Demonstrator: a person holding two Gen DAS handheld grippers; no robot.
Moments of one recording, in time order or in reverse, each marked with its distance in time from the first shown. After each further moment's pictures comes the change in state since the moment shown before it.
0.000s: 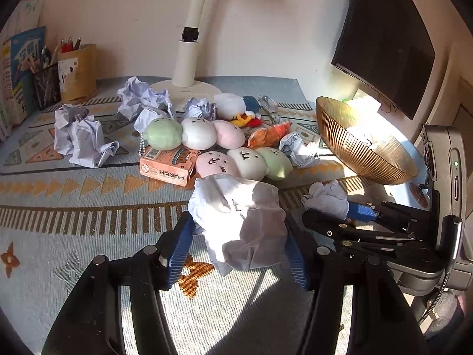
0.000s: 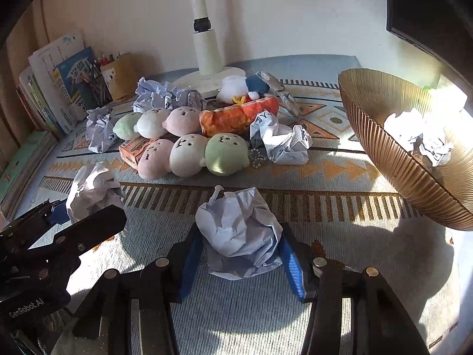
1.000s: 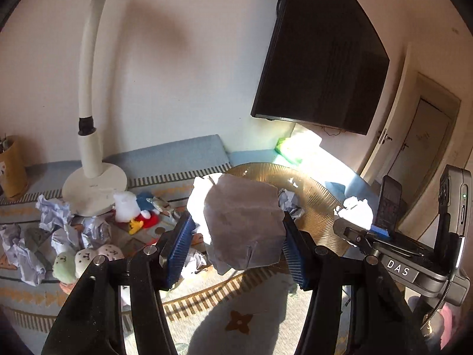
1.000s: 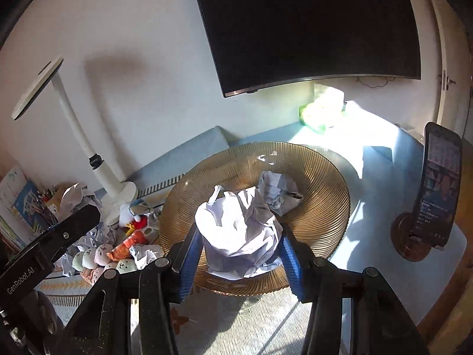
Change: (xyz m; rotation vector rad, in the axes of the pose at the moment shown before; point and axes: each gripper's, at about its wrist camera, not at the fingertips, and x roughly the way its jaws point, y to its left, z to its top) left arm 0.005 -0.133 0.127 0.120 -0.098 -0.206; right arm -0.141 -0.156 0.042 0.395 -0.227 -0.259
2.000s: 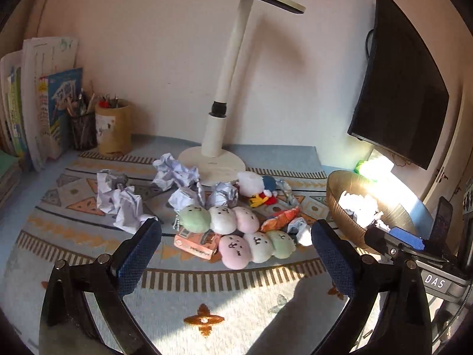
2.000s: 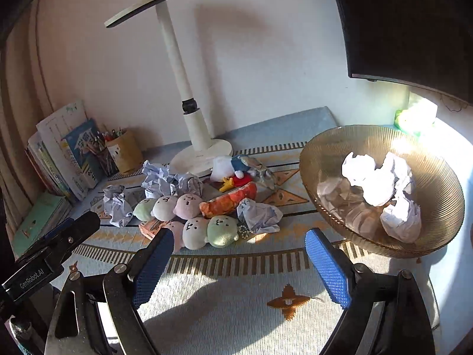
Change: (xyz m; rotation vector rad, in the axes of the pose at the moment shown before) left arm -0.093 0.122 -0.088 -0.189 -0.131 0.371; right arm 0.032 0.147 -0.088 -0.253 0.021 0.301
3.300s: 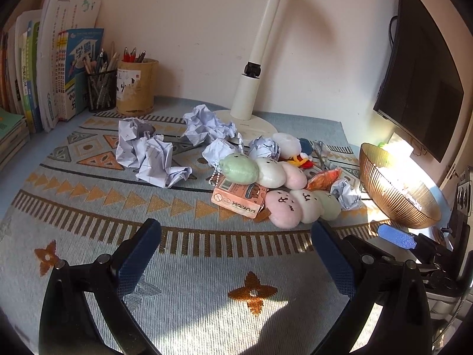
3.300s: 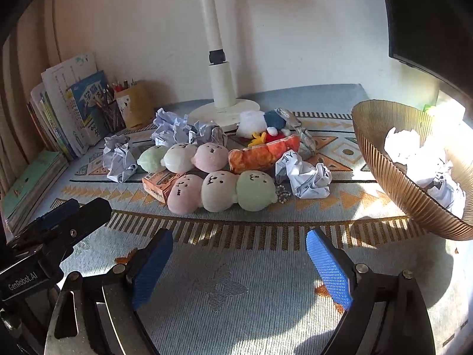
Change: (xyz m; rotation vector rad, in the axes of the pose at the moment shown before) left arm 0.021 0.035 -0.046 -0.024 0.071 0.015; right arm 0.037 0.025 -0.028 -0.097 0.082 0.004
